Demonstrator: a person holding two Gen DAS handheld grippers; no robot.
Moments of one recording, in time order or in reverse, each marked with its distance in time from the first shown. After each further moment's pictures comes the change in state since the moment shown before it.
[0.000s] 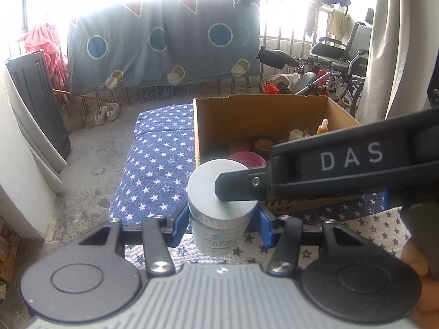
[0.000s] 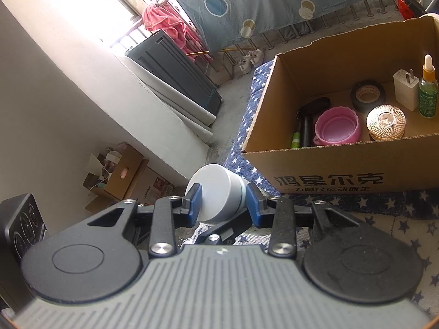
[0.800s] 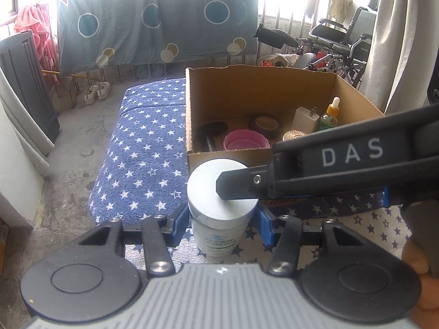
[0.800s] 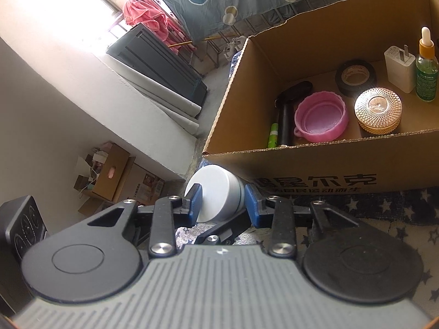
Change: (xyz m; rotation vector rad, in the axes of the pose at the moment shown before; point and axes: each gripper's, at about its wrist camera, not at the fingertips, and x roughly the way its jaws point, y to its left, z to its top) left arm 0.056 0.004 -0.003 -0.018 0.107 -0.033; right arm 0.046 -0.043 0.008 0.082 0.067 -0.039
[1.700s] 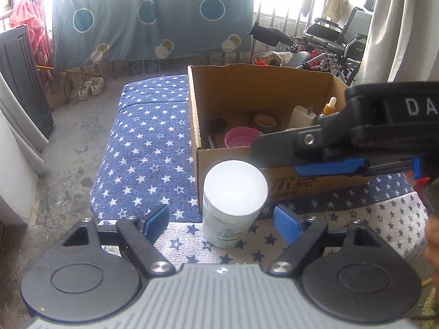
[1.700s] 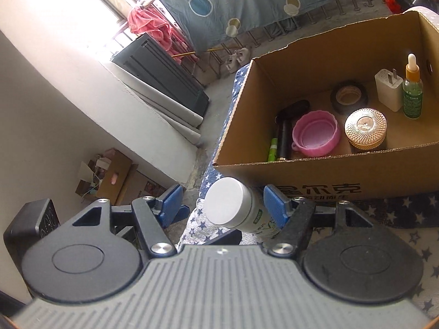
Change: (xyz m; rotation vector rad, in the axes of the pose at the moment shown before) left arm -0.003 0.012 -0.001 -0.010 0.018 -0.045; right arm -0.030 0.011 0.003 -0.014 -0.042 -0.021
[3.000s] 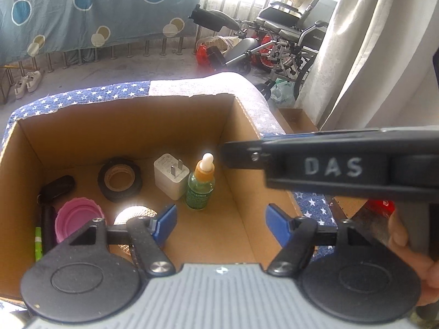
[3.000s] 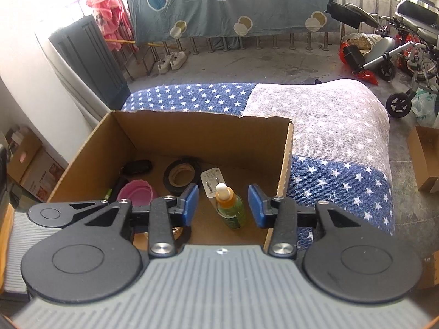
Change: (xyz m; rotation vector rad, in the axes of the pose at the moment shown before) left arm 0.099 -0.168 0.124 0.022 0.091 -0.199; right arm -0.070 -0.141 0.142 -0.218 -0.025 -0.311
